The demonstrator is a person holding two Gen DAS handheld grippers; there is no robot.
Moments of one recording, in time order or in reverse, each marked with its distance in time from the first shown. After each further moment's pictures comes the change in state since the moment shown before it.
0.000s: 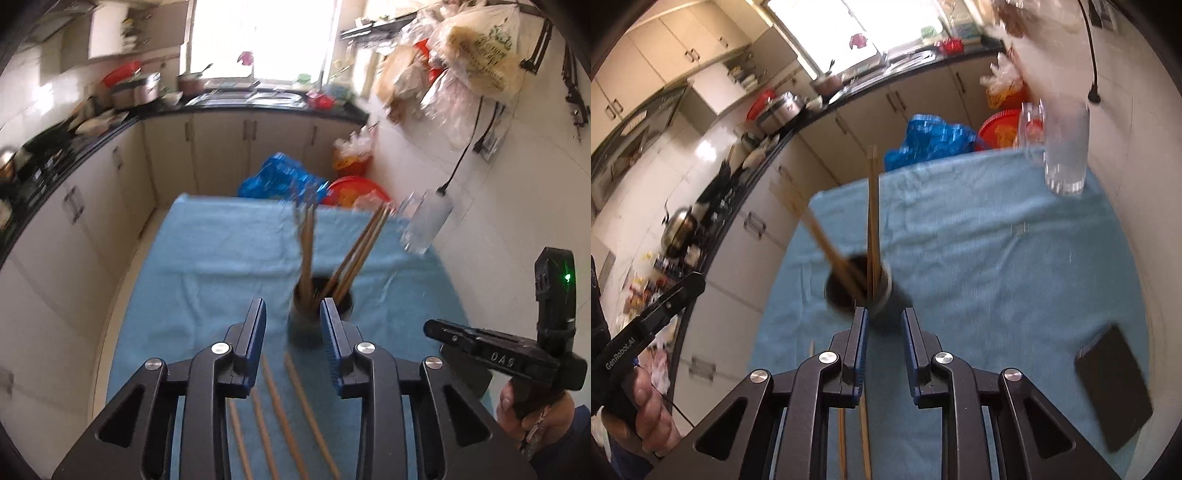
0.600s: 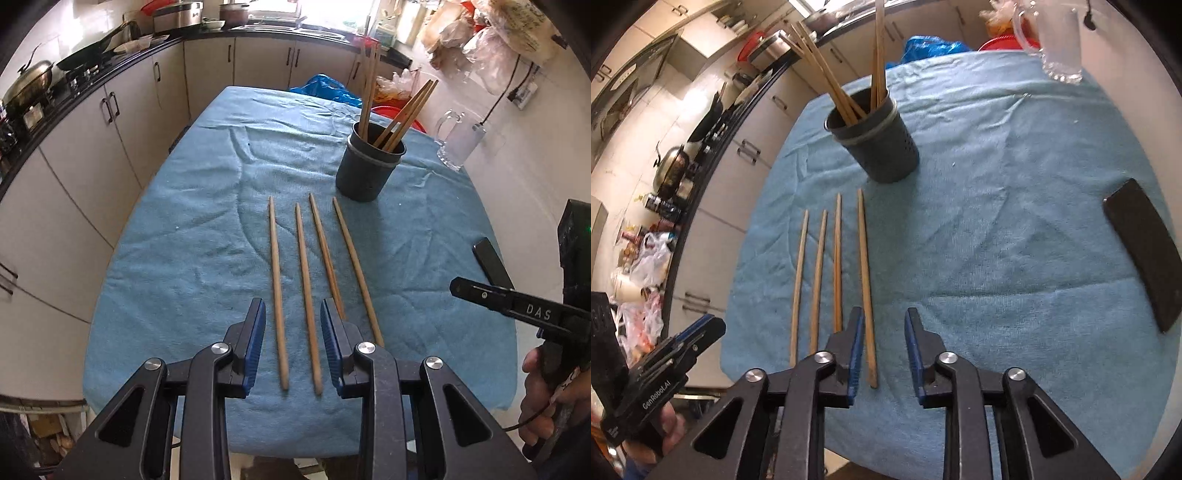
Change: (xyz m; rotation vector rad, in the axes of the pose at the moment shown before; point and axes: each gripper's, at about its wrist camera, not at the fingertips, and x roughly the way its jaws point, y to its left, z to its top) left arm -0.019 0.044 -0.143 -0.110 0.216 0.053; right arm 0.020 0.015 -0.111 0.031 0.187 -0.041
